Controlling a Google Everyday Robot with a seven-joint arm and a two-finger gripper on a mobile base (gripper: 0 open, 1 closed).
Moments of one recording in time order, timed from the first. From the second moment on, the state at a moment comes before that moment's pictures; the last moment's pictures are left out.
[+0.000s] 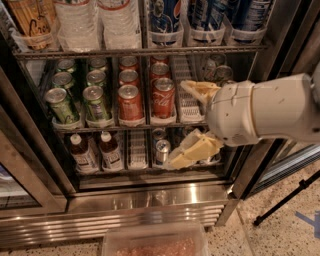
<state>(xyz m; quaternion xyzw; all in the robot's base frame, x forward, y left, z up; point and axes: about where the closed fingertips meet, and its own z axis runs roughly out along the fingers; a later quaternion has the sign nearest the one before) 0.436 -0.034 0.937 -0.61 0.63 0.16 0.46</state>
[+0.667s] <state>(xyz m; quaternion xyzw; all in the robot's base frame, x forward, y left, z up) 0.458 -0.007 0.952 -0.52 0.63 0.15 0.55</state>
